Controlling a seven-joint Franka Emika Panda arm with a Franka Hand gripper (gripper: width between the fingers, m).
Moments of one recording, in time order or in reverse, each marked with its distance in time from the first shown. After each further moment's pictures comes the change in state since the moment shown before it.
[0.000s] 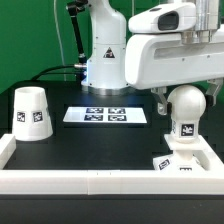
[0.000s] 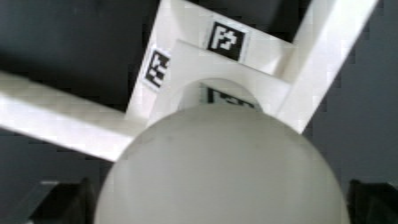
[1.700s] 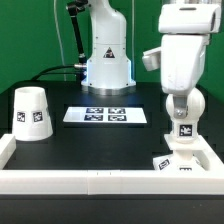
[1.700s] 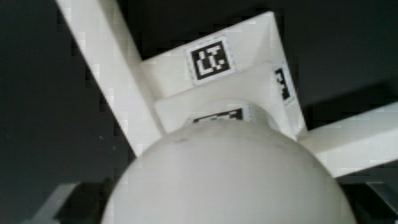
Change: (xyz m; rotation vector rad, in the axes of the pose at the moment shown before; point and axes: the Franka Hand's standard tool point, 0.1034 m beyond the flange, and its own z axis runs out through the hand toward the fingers) arm -0.002 0.005 0.003 -0.048 -0.038 -0.693
